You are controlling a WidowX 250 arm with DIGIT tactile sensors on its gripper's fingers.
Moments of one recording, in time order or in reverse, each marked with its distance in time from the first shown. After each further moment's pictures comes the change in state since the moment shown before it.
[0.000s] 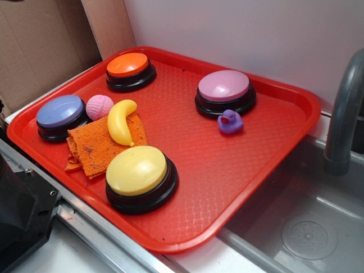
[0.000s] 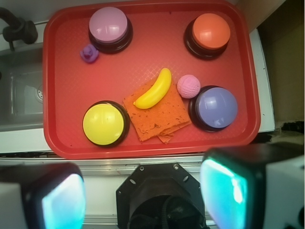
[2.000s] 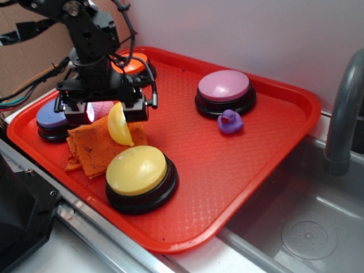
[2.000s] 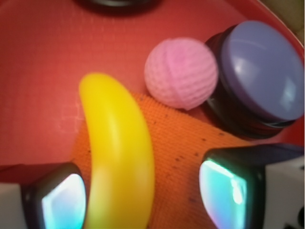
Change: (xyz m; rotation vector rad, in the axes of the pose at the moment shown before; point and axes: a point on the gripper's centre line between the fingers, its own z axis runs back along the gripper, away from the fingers) arm 0.056 0.031 -0.210 0.254 -0.121 0.751
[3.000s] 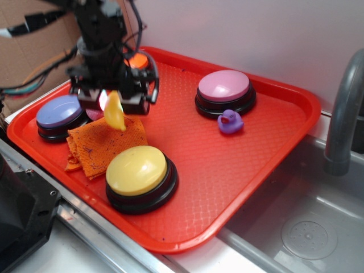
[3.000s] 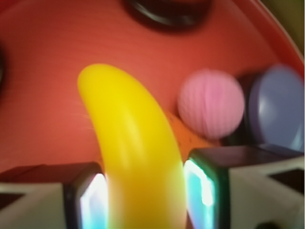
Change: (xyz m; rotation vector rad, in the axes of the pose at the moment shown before) arm 0.018 -0.013 0.037 -0.072 0.015 -0.323
